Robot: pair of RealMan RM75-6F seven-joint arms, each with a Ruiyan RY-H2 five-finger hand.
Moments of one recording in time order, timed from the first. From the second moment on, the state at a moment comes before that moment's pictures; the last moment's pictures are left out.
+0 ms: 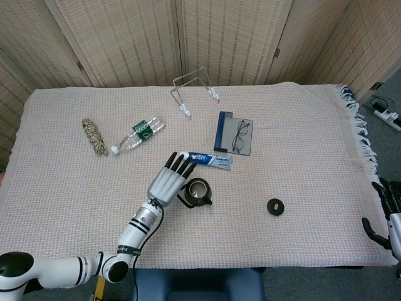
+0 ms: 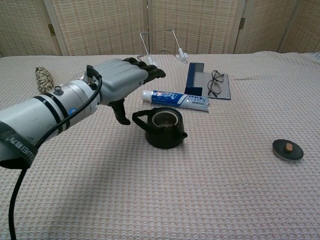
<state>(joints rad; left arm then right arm) -0.86 -1.73 -0.22 -1.51 1.06 1.08 0.90 -0.02 -1.07 0.06 -1.53 -1.54 1.58 0.16</state>
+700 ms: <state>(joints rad) -0.59 -1.43 -0.18 -1.62 1.18 1.28 0.39 0.08 -1.00 0.03 -1.61 -1.63 1.46 0.06</state>
